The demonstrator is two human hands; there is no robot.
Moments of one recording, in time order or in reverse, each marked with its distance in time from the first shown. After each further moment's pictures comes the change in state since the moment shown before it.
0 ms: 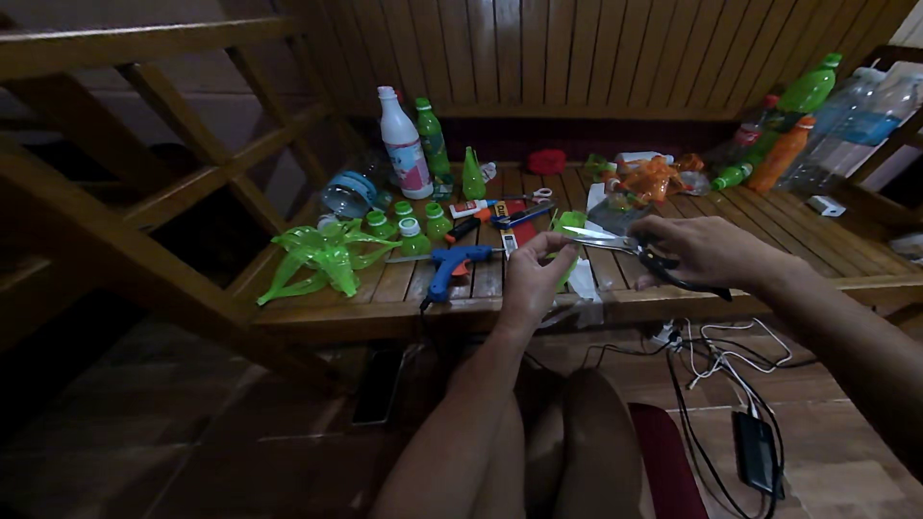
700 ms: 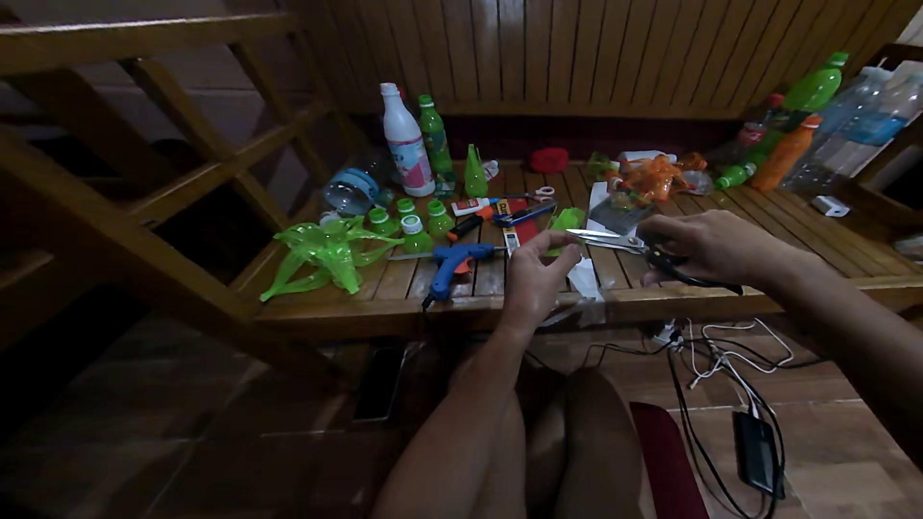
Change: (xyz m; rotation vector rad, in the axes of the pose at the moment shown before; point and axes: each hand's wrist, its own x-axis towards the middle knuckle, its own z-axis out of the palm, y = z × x) left_hand -0.001 0.001 -0.004 0.098 -0.014 0.056; right_hand 0.002 -0.001 -0.009 -0.028 -0.022 -0.032
